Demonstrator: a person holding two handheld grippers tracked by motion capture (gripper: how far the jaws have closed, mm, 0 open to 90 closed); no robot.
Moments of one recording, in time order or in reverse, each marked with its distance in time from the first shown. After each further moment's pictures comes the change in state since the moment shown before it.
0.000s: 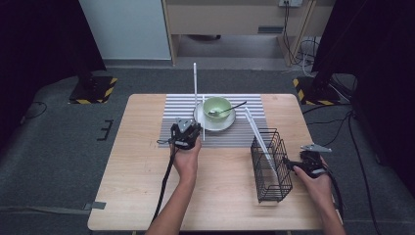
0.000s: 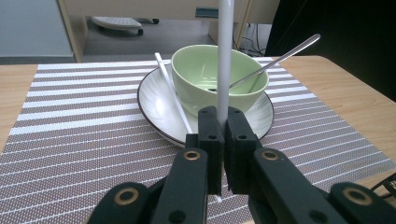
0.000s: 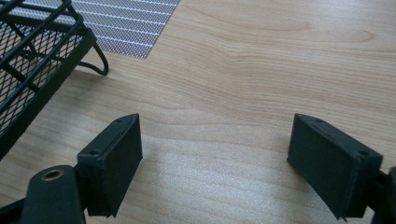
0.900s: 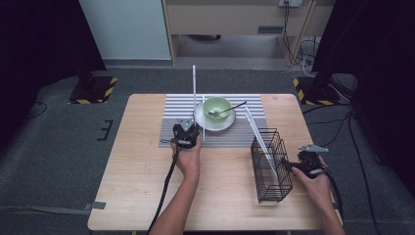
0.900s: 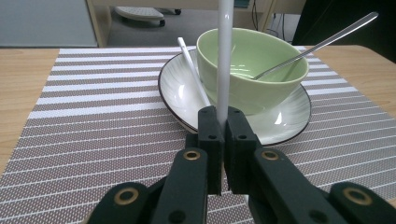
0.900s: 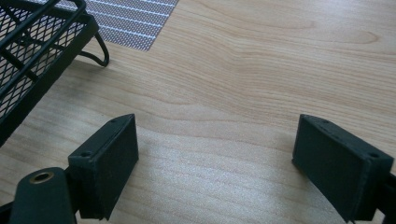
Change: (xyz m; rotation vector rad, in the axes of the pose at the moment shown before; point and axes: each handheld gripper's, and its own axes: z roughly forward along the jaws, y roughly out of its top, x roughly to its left) left arm 0.004 -0.011 0.021 0.037 0.108 0.001; right arm 0.005 0.000 0.001 0.021 -0.020 -0.038
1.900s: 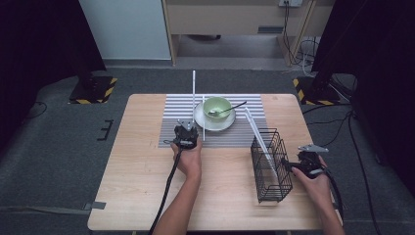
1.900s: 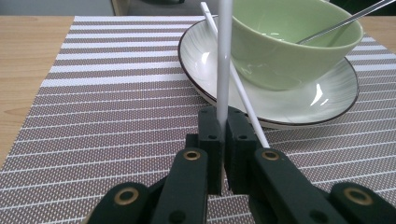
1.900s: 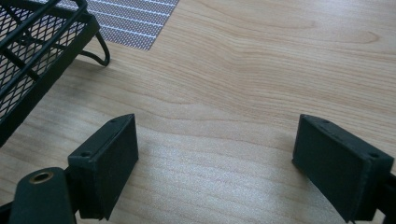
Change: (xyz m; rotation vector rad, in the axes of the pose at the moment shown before) left arm 0.003 -0.013 0.018 0.089 0.076 -0.010; right arm 0.000 0.000 0.000 -0.001 -0.001 0.000
